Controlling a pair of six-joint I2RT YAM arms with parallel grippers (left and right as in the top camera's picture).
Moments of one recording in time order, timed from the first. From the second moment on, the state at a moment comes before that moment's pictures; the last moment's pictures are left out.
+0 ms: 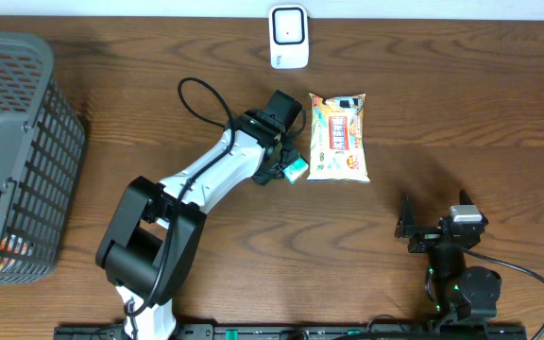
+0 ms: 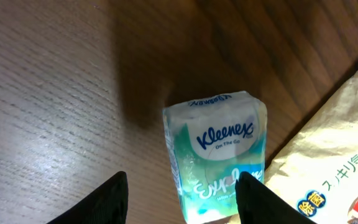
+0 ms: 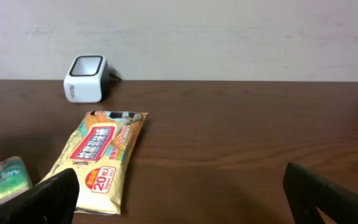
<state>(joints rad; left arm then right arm) -0.56 1.94 1.33 -0.67 0.04 -1.20 0.00 0.01 0.01 -0.07 -0.04 0.01</state>
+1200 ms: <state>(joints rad) -0.52 2.02 1.46 -0.42 0.05 -0.52 0.00 0.01 0.01 -0.07 -0.04 0.01</state>
